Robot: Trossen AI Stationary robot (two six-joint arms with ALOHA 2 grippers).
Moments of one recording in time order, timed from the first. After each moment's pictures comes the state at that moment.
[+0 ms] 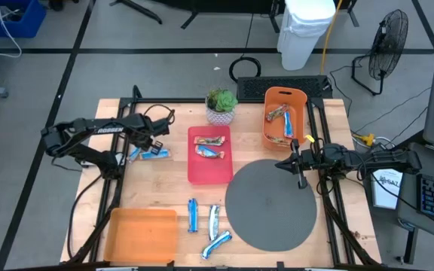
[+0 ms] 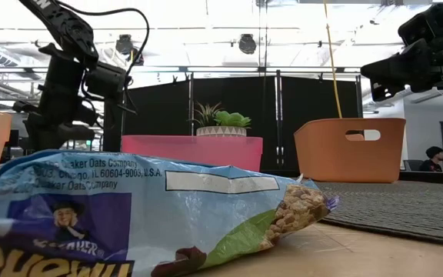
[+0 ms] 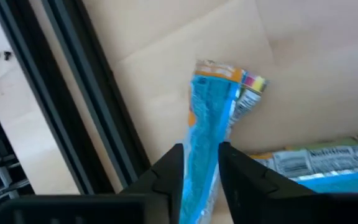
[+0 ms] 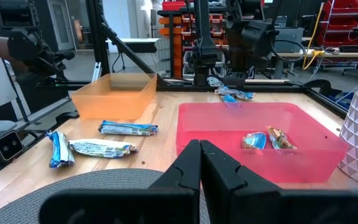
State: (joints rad) left arm 0.53 1.36 0.70 -1.08 -0.31 -0.67; right arm 0.01 0.19 0.01 0.13 -0.08 0.01
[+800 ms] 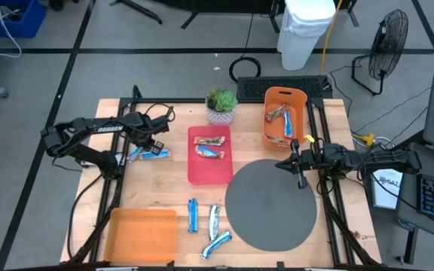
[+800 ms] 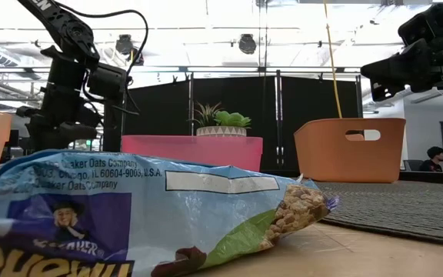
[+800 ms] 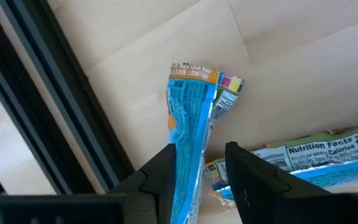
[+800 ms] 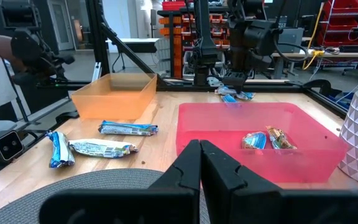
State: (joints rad) left arm 0.57 1.36 0.69 -1.04 -0.23 -0.59; right arm 0.01 0.19 0.01 0.13 -0.08 0.01
